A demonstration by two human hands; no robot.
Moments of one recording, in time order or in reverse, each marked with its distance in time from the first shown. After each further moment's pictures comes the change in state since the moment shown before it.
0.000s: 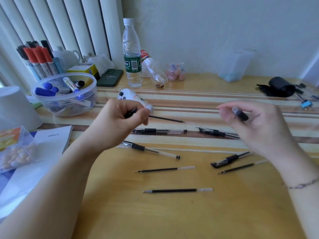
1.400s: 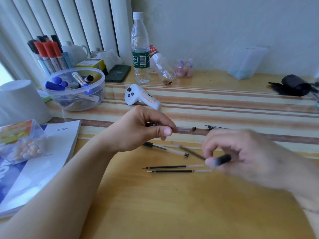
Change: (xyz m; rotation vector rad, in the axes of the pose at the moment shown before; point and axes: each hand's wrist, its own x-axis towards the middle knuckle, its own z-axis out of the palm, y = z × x) left_hand -0.002 -0.001 0.013 -0.111 -0.326 -0.018; right_hand -0.019 -0.037 0.012 -0.051 -0.748 -0.217
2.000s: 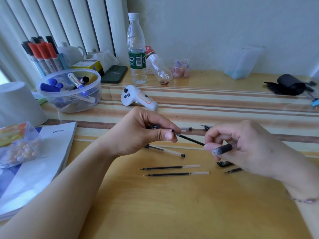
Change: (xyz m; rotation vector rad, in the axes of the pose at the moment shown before) left_hand 0.002 0.000 0.008 -0.171 0.012 -0.012; right_hand 0.003 0.028 0.000 0.079 0.240 0.092
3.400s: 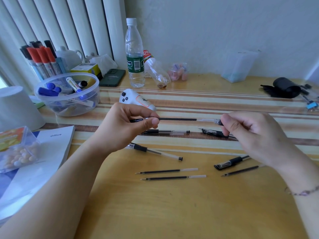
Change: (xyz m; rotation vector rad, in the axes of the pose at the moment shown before) left_hand 0.001 -0.005 -0.015 0.144 0.328 0.001; right_hand 0.003 0.024 -0.010 -0.140 0.389 0.075
